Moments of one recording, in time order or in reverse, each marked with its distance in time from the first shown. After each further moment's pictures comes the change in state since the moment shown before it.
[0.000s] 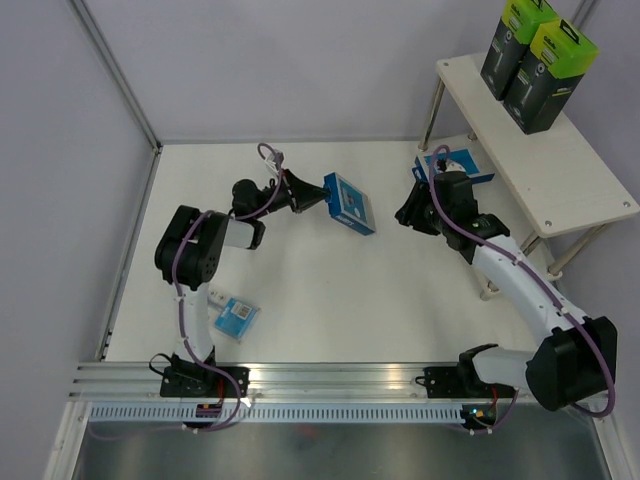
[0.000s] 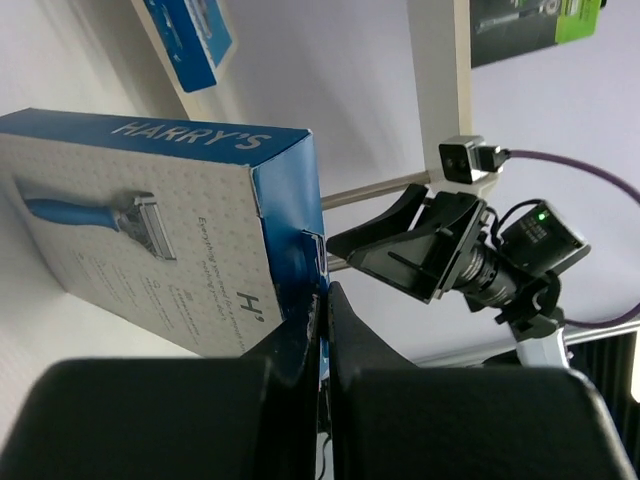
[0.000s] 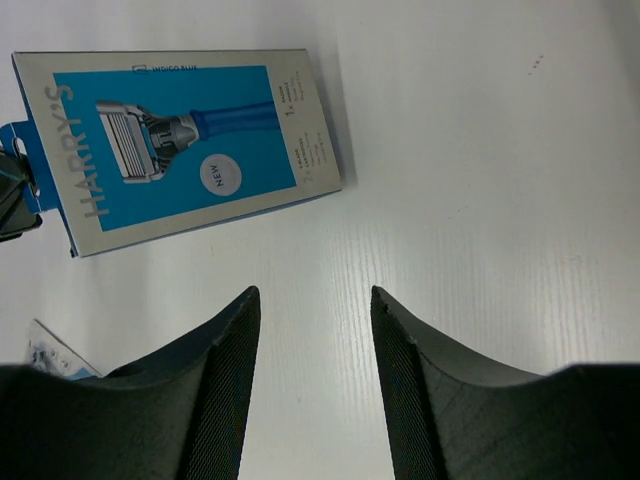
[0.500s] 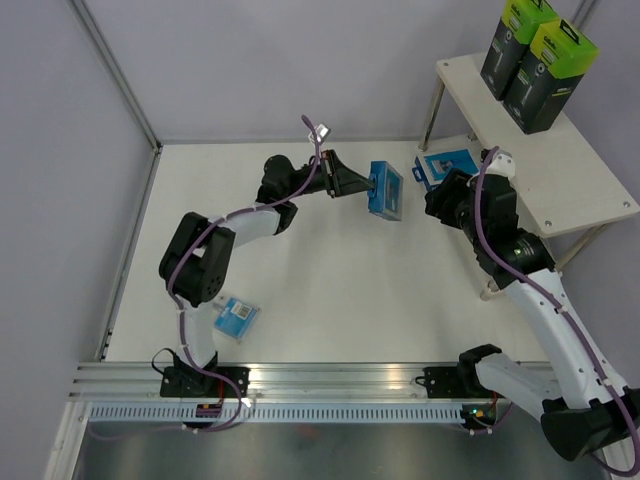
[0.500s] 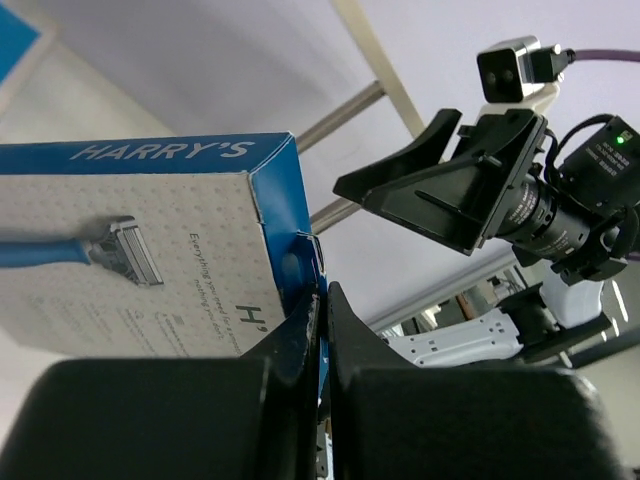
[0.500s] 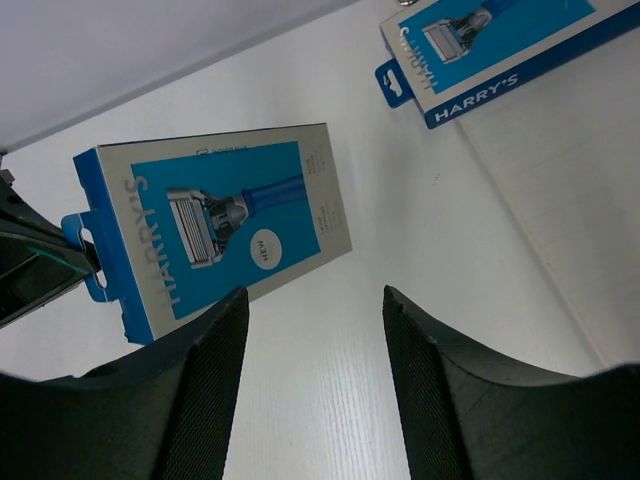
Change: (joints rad) left arm -0.218 -0.106 0.242 -0.229 0.032 0.259; right arm -0.001 -0.259 0.084 -0.120 0.225 -0.044
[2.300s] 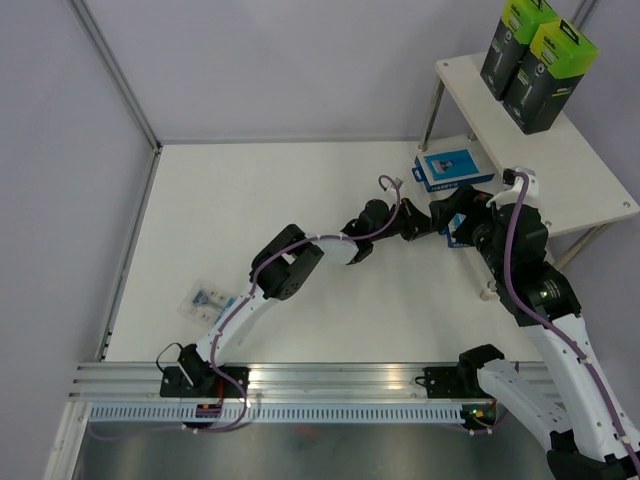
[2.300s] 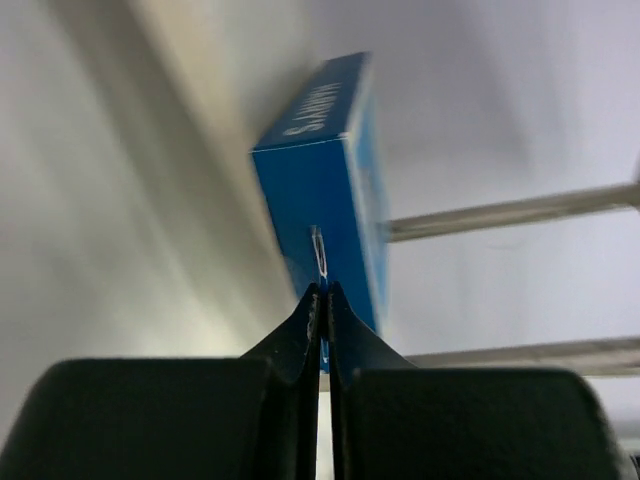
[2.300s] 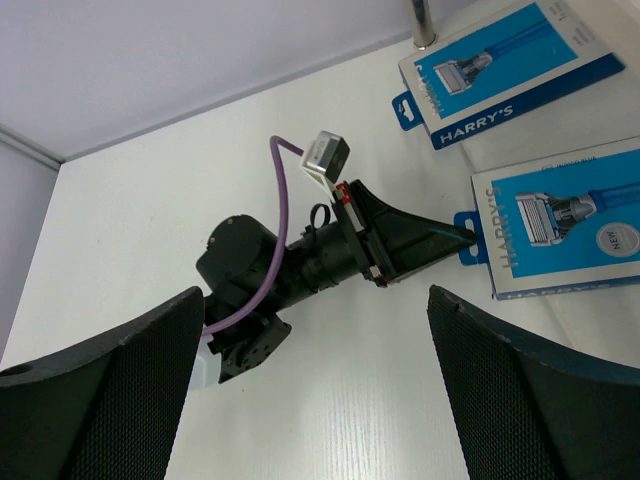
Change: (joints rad) left arm -0.352 0.645 0.601 -0.248 -0.481 -0.065; right arm -0.001 -0.249 -0.055 -0.032 -0.008 -0.044
